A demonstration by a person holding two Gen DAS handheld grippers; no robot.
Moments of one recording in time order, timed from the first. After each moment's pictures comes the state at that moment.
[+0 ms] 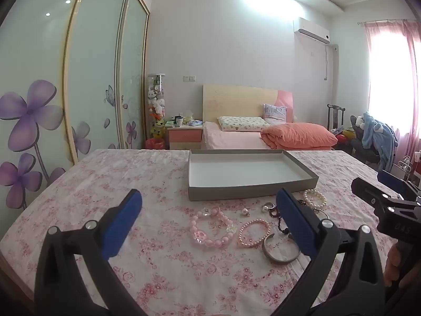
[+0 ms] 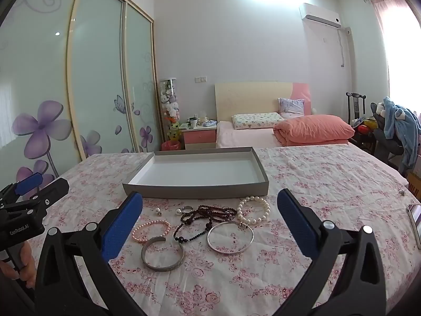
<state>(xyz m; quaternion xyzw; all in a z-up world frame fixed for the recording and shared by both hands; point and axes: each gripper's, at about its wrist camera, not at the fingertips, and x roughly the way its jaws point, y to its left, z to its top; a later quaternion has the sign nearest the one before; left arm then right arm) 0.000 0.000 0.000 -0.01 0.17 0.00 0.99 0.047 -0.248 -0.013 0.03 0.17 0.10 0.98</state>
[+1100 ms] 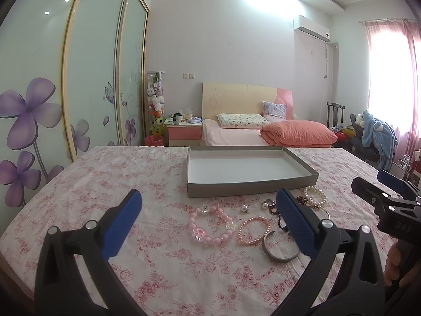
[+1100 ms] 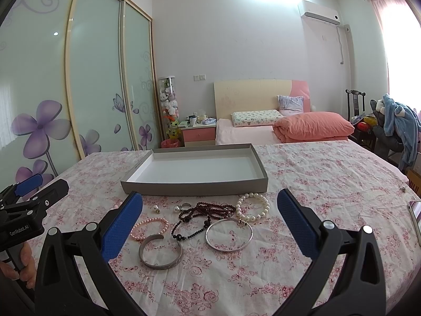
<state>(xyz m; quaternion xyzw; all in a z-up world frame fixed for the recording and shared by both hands) -0.004 0.001 0.000 -0.01 0.18 0.00 0.98 0.048 -0.251 -0.014 0.03 0.17 0.10 0.98</state>
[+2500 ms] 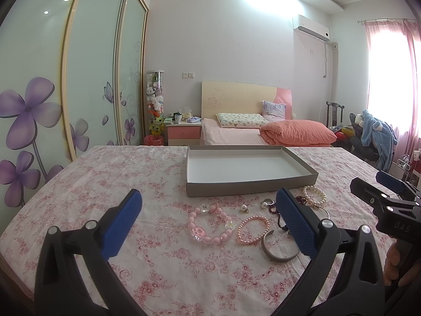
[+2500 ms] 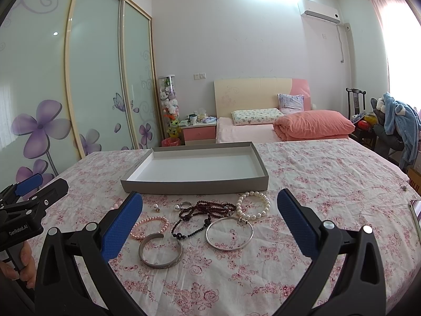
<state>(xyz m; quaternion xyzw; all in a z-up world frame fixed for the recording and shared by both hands) -0.001 0.001 -0.001 -0.01 0.18 0.00 0.98 0.051 -0.251 -0.020 0.04 0.18 0.10 0.98</state>
